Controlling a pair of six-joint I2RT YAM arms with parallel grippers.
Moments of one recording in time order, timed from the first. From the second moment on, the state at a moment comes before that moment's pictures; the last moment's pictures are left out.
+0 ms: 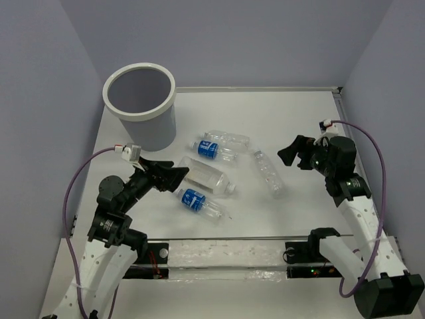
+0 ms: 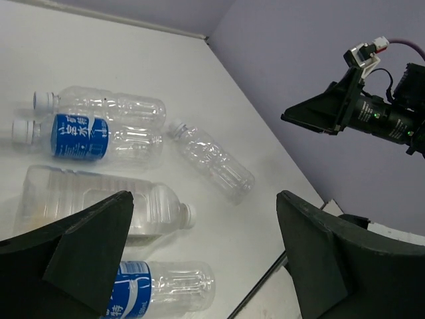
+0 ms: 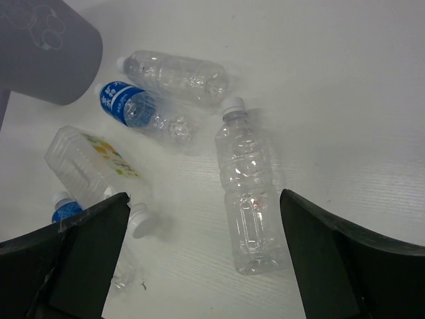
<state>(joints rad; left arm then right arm) -0.32 0.39 0.51 -0.09 0.41 -0.62 0.09 0.80 0.75 -0.35 -0.32 0.38</state>
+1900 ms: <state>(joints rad) -0.28 0.44 0.65 -0.51 -0.06 -0.66 0.68 1.46 1.59 -0.14 0.10 0.19</state>
